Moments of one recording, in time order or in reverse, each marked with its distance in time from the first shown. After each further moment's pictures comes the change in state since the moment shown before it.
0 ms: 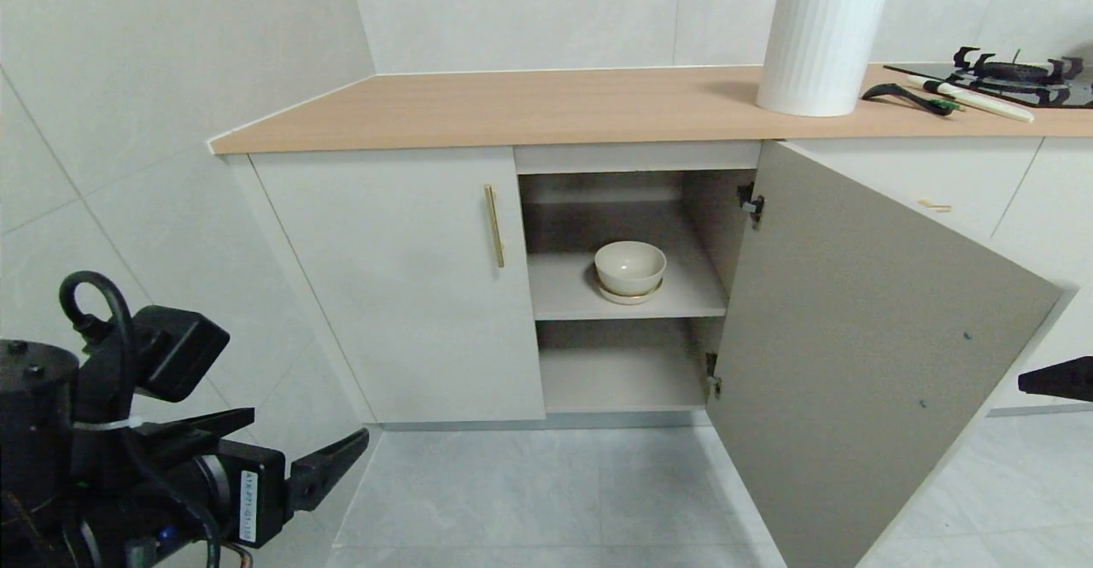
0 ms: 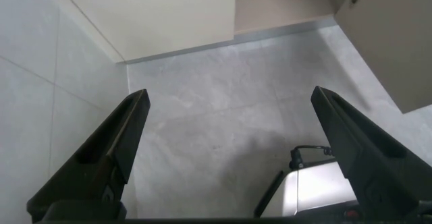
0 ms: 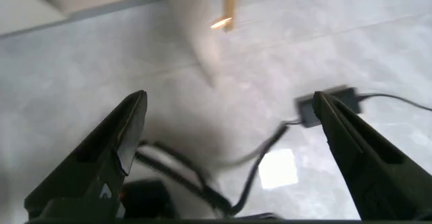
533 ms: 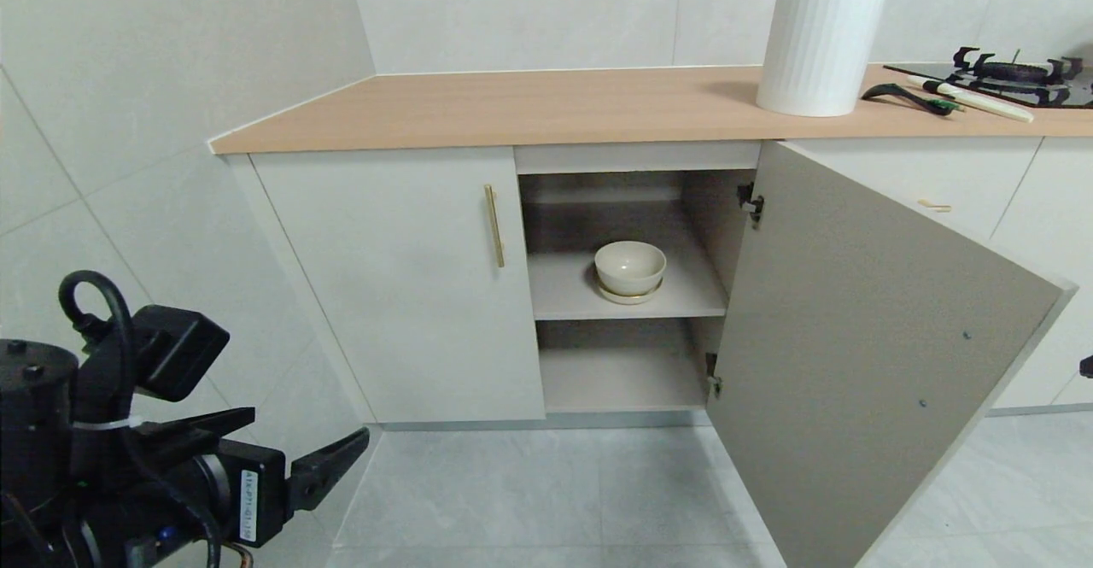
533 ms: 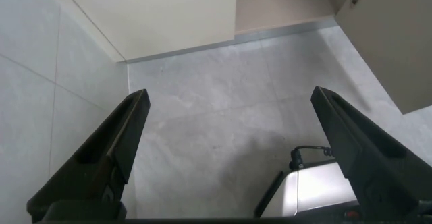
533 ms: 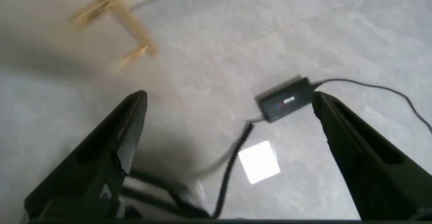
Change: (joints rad) left arm 0.000 0.000 0.000 -0.001 0.000 0.000; right arm -0.217 0.041 -0.026 -0.032 -0.024 -0.085
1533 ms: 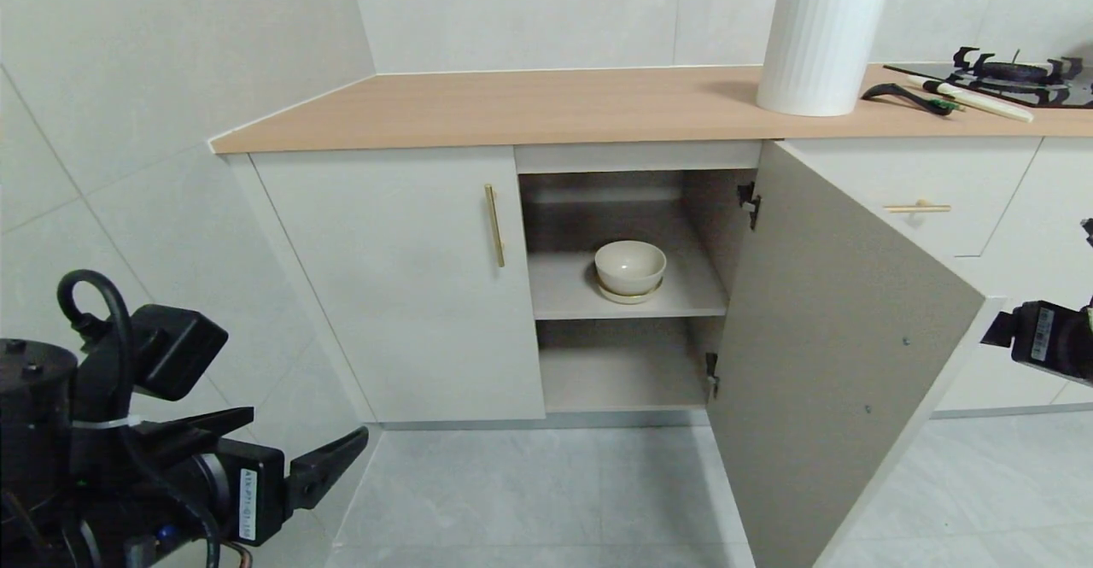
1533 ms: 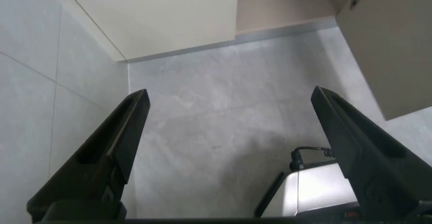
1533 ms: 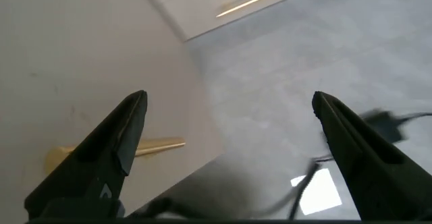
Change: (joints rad) left arm 0.000 0.000 -0.001 0.000 0.000 0.000; right arm 0.076 0.192 0.176 -0.470 0.146 0.146
